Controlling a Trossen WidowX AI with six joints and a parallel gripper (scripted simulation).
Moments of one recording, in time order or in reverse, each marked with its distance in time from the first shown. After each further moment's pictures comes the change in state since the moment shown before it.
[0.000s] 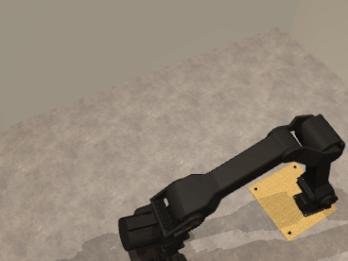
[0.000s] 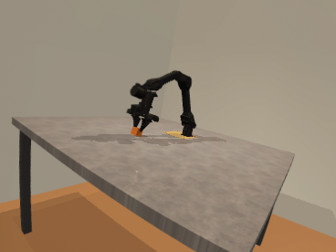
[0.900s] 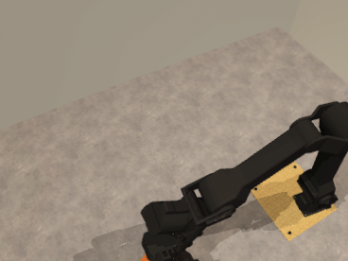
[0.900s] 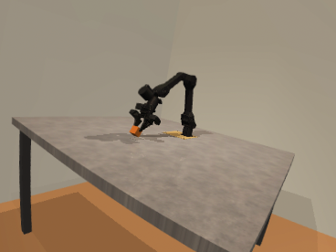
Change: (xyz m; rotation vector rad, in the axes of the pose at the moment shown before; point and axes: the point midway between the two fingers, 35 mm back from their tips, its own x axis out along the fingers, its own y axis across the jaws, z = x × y) arm 0.003 0.000 -0.005 -0.003 -0.303 -0.004
